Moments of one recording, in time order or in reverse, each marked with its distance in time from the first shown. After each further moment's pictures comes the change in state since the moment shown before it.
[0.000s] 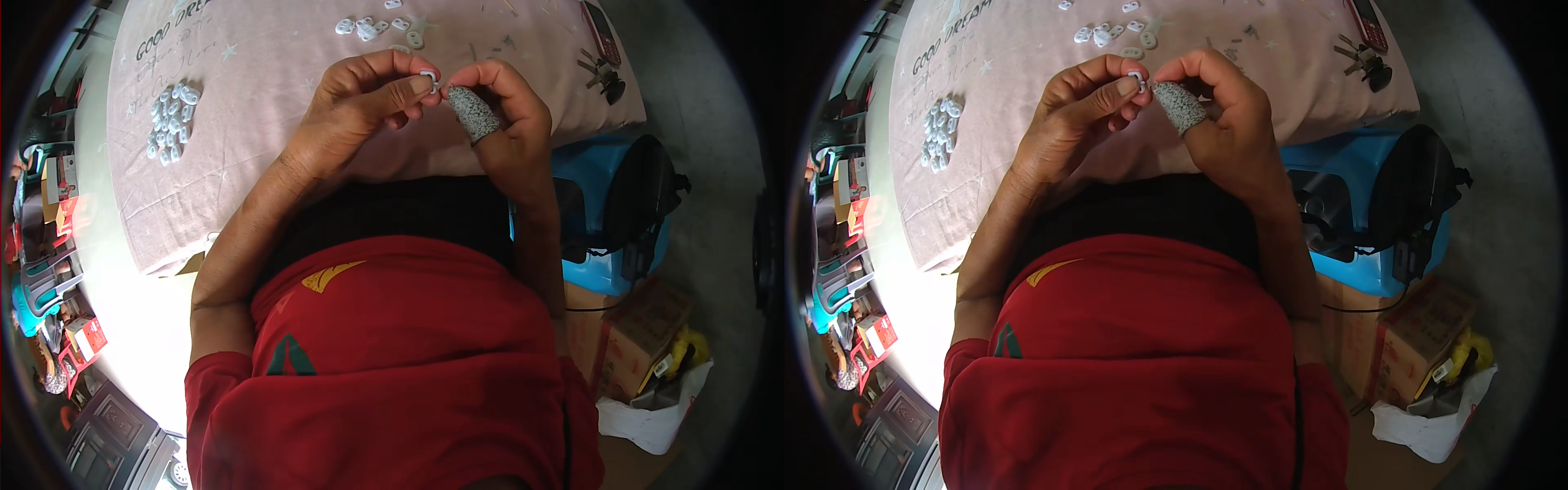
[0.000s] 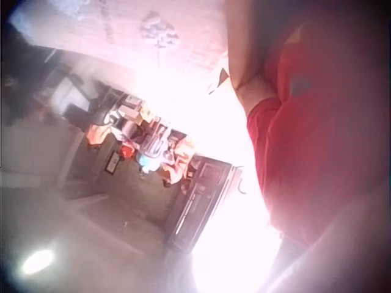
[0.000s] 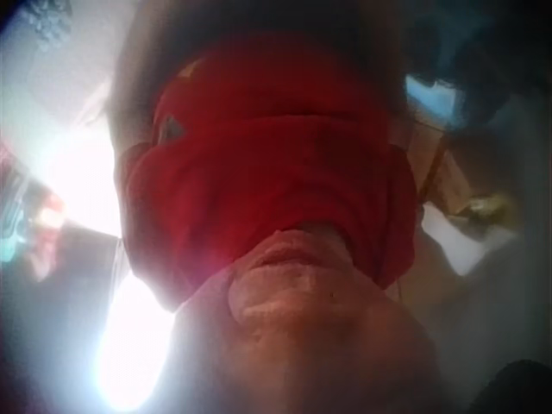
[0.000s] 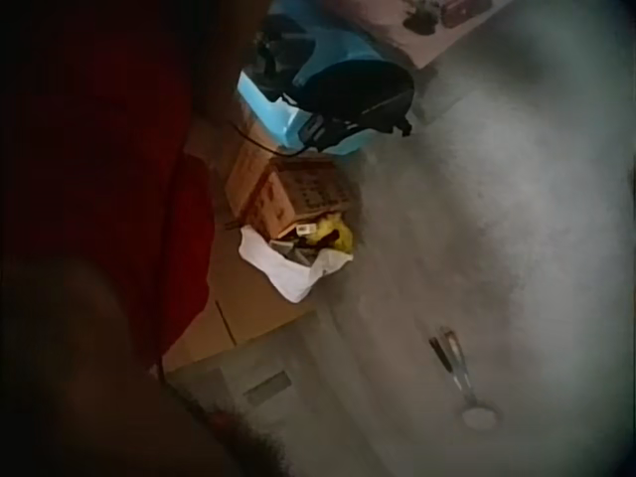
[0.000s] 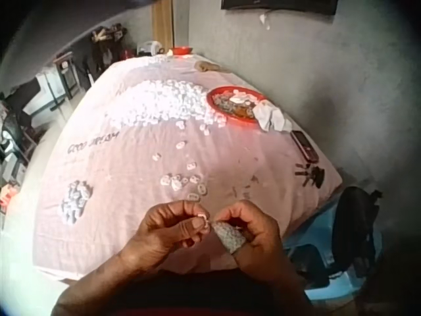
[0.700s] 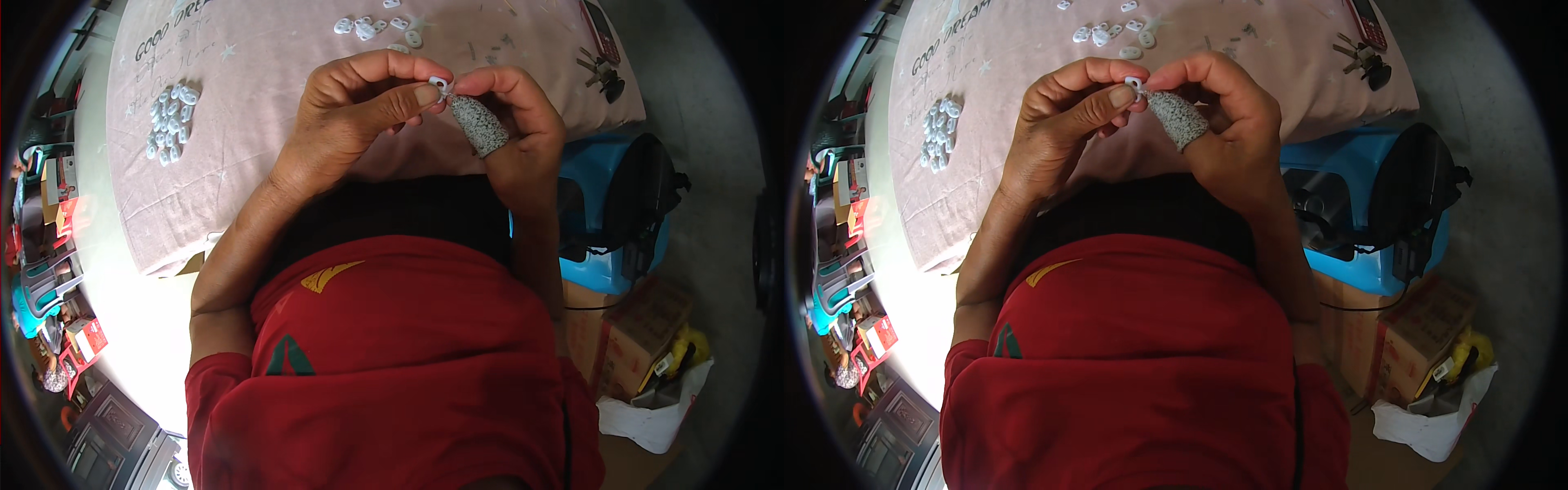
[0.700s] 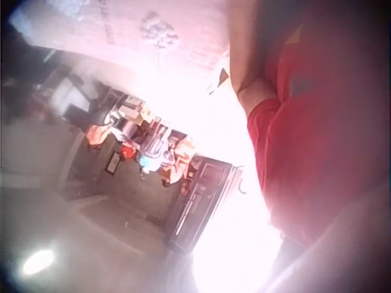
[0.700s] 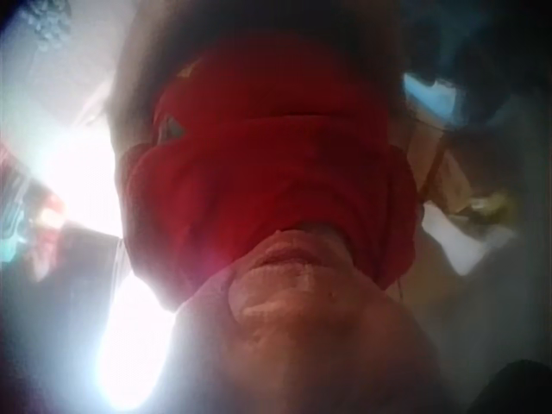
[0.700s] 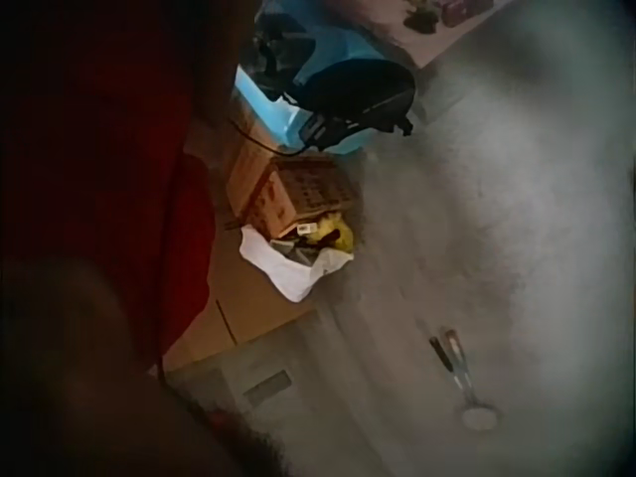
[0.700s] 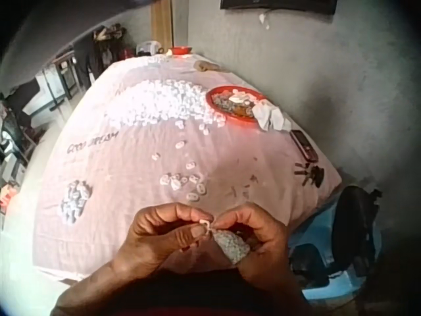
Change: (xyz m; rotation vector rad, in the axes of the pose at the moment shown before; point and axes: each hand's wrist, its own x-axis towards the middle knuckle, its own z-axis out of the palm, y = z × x) left_hand -0.011 0.008 0.008 0.060 0.004 0.174; right_hand -0.006 -0.009 0.006 0.162 0.028 -0.151
